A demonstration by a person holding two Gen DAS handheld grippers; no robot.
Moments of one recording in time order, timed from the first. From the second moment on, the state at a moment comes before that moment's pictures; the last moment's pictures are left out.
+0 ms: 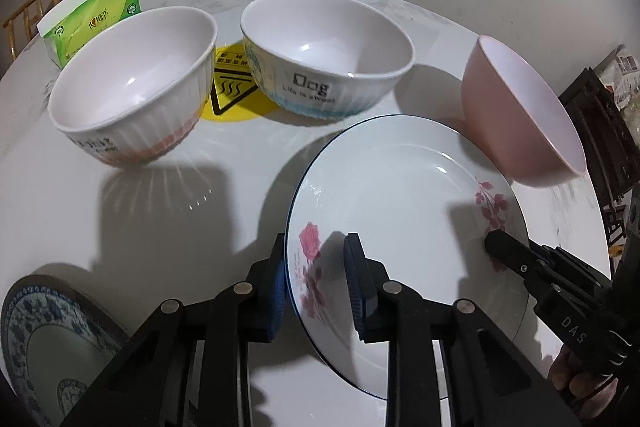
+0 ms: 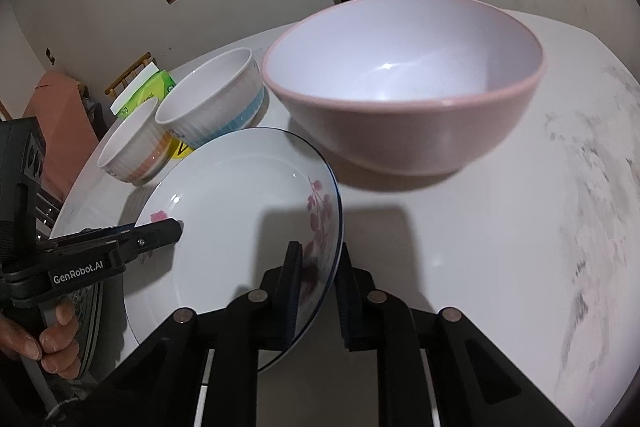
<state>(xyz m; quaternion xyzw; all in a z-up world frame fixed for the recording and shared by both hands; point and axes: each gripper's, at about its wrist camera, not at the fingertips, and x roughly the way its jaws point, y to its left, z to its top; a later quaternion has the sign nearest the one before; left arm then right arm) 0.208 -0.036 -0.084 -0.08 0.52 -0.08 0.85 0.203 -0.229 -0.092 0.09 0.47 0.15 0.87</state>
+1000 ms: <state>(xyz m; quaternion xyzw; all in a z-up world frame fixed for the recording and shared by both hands) 0.136 -0.042 -0.084 -0.08 0.53 -0.09 0.84 0.129 -0.218 -0.079 0.08 0.49 0.12 0.86</state>
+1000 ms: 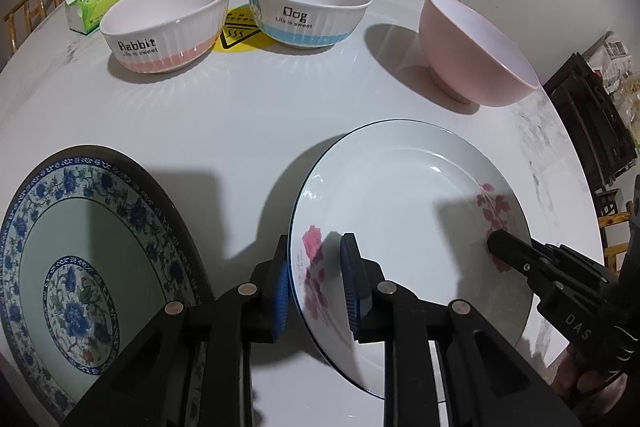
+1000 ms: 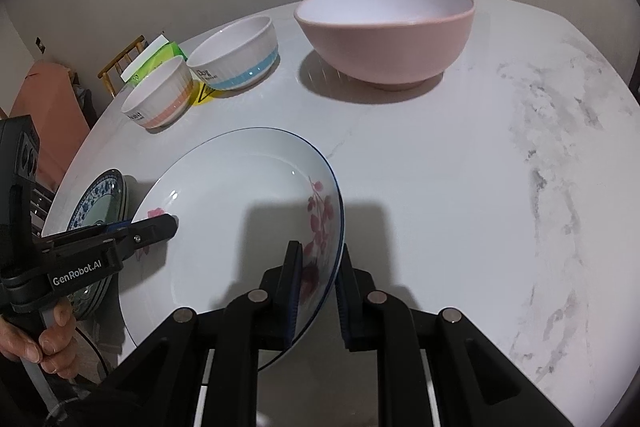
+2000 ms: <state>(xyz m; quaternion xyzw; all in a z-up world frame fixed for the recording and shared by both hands) 0.089 0.022 -0.039 -0.10 0.50 -0.05 0.86 0.109 -0.165 -0.041 0.05 0.46 0.17 0.87</state>
